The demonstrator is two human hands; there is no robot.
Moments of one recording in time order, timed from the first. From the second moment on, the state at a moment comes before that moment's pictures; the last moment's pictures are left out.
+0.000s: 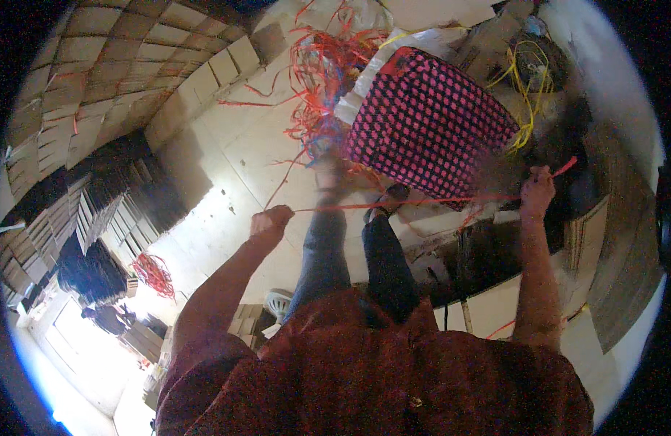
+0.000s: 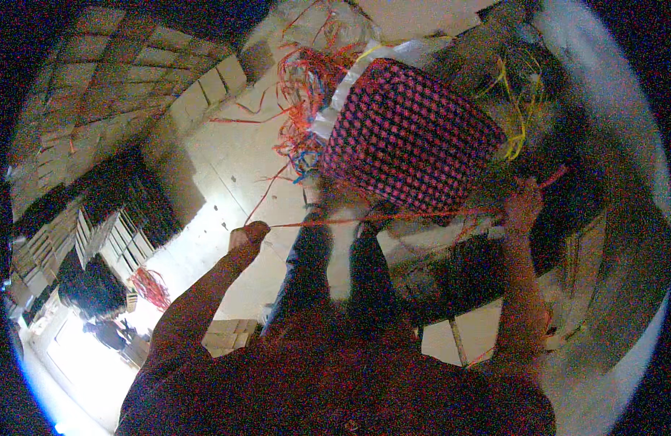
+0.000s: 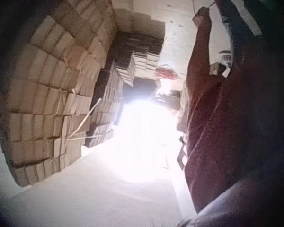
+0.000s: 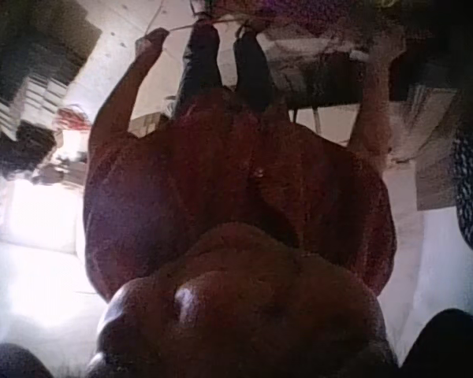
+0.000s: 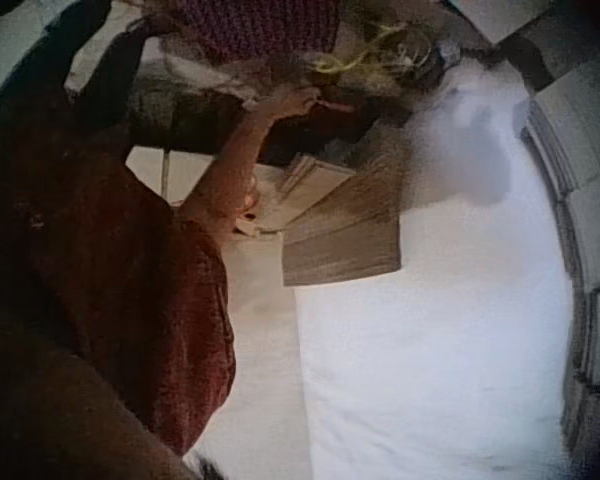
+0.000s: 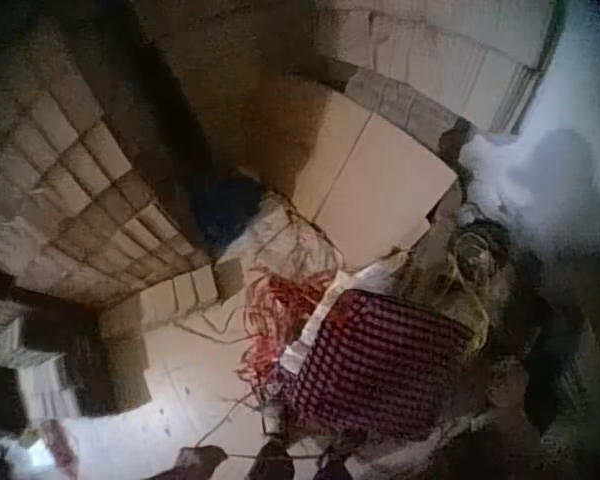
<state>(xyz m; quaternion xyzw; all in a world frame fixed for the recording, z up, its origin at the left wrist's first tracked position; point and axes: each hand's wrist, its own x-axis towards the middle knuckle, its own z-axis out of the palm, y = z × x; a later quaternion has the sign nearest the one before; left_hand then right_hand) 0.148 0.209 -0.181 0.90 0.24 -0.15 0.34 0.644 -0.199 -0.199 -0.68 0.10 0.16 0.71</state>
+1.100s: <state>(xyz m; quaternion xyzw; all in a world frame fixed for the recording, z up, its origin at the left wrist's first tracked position) -0.158 0.451 -0.290 0.76 0.55 -0.22 0.28 0.682 -0.277 0.022 -0.98 0.07 0.01 0.17</state>
